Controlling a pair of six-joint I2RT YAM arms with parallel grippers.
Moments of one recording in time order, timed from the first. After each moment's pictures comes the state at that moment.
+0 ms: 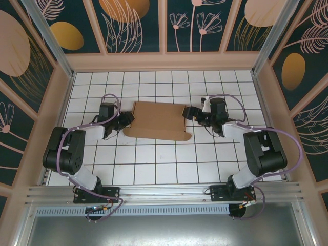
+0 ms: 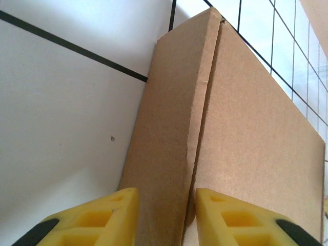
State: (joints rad) left arm -0.17 1.63 0.67 0.20 0.42 -0.76; right arm 0.28 1.57 0.70 0.23 -0.54 0.63
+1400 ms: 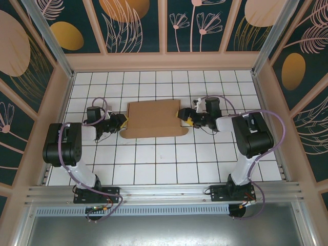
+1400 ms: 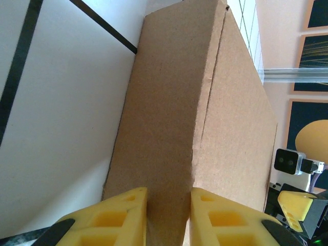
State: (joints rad) left arm 0.03 1.72 0.61 0.36 0.79 -0.87; right arm 0.28 1.82 0.81 0.30 -0.81 0.64
